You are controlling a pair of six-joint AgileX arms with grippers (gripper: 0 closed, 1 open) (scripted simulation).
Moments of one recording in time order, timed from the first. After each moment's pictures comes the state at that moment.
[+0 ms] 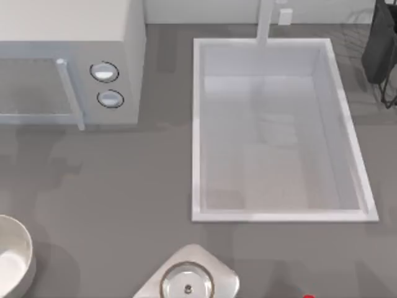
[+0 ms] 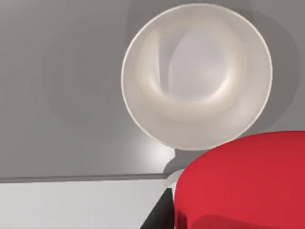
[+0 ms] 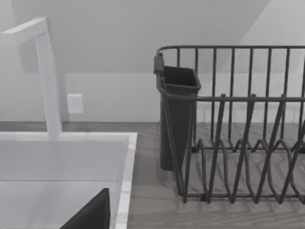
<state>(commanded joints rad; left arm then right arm) 0.03 1.39 1.63 -1.76 -0.01 0.09 0.00 0.00 0.00 0.00 0.00 0.00</state>
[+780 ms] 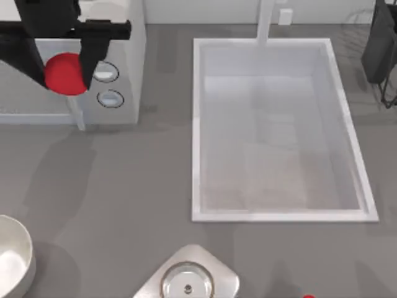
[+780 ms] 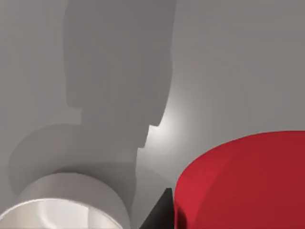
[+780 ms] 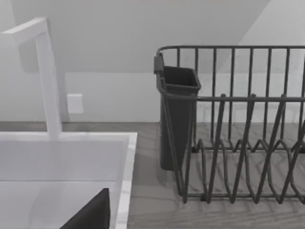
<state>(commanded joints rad) -0.31 2.08 2.19 -1.71 0.01 -0.25 0.00 0.00 0.00 0.00 0.00 0.00</state>
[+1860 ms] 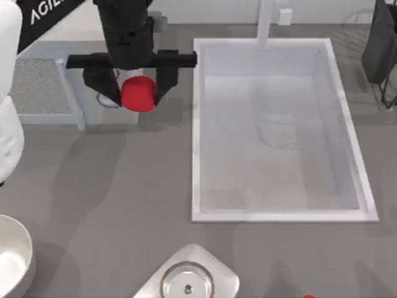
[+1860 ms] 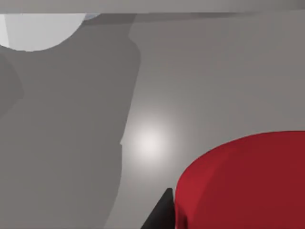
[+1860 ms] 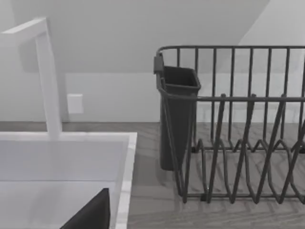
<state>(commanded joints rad) -0.44 2.31 2.18 -1.43 0.01 -0.40 0.00 0.00 0.00 0.00 0.00 0.00</state>
